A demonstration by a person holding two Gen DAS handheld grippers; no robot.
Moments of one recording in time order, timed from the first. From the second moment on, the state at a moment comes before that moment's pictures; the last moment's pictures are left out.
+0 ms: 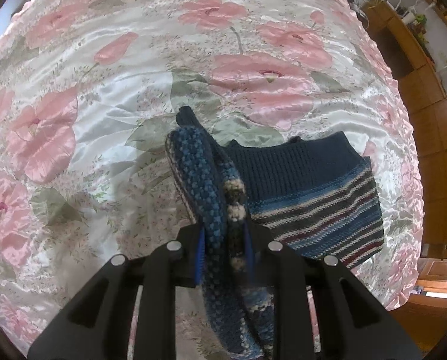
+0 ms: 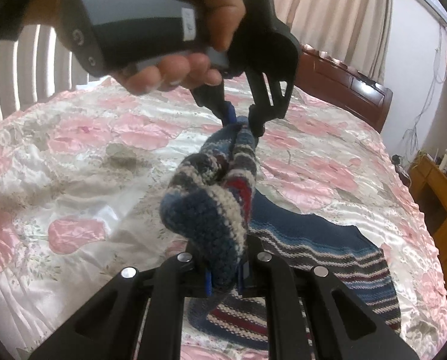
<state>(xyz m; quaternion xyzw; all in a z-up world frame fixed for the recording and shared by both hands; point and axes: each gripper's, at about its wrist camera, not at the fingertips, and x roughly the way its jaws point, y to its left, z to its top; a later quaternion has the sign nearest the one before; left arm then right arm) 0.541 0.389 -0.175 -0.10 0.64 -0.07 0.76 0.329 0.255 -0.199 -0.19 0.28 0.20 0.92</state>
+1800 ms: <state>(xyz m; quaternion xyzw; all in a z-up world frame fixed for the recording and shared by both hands) 0.606 0.119 -0.190 -0.01 0.63 -0.14 0.76 0.391 0.006 -0.207 0.04 0.35 0.13 0.93</state>
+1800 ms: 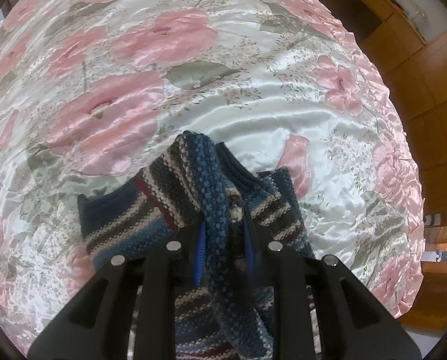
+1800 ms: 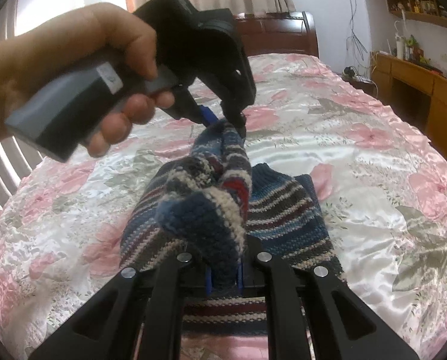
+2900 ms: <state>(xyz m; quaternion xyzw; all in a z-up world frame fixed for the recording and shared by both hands) 0.498 0.154 -0.161 -0.15 0.49 -0.23 0.83 0.422 -0.138 -0.295 0.41 0.46 0.30 0.73</state>
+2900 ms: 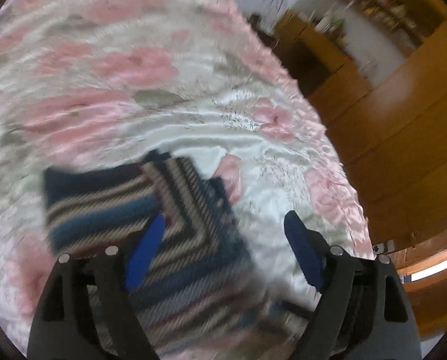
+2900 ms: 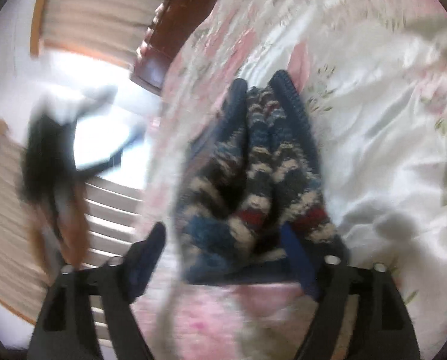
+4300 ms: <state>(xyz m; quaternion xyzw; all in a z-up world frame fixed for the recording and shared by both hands) 0.327 0.250 -0.288 -0.32 0.41 -0.38 0.77 0.533 -0.121 -0.266 0.24 0.60 0.28 0.71</state>
